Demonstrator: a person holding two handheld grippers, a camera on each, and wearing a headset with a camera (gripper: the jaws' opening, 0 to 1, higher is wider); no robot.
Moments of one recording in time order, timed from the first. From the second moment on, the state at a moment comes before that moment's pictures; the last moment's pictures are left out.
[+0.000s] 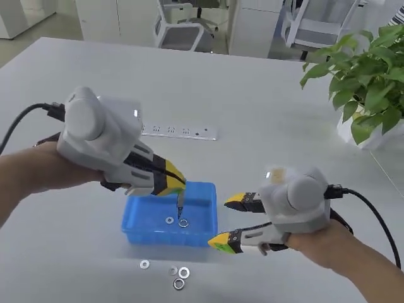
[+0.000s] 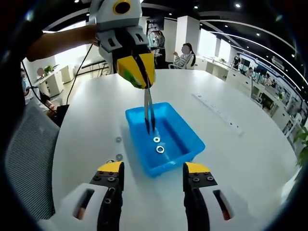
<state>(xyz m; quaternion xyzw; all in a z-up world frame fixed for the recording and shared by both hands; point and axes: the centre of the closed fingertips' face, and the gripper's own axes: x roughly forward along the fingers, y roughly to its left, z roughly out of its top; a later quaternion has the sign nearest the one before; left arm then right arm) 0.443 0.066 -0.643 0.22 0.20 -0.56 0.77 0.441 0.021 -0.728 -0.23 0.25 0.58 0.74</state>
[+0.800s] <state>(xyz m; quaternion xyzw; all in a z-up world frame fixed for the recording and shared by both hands) 0.393 0.062 -0.635 0.22 0.19 -0.58 0.76 0.400 0.011 -0.721 -0.19 0.25 0.57 0.76</state>
